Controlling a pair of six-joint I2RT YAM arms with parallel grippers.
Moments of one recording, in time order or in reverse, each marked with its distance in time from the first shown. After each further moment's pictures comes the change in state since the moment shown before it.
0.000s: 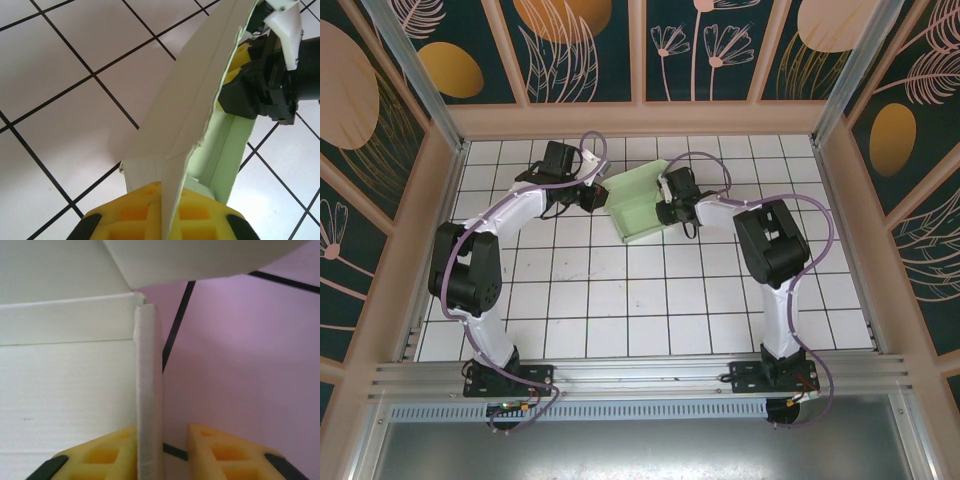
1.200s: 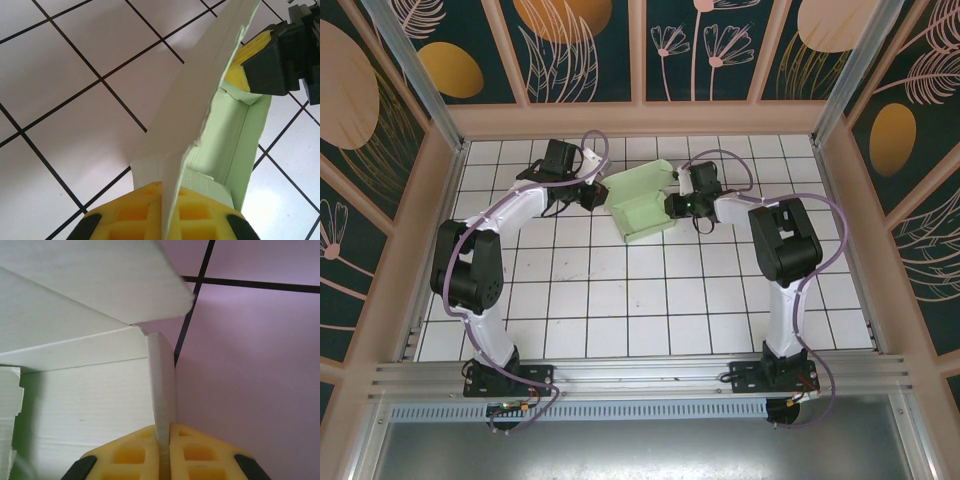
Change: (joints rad) left arm -0.001 0.019 0.024 -0.003 -0.019 0.028; right arm -0.111 -0.030 -0.050 0.102 -0.303 0.114
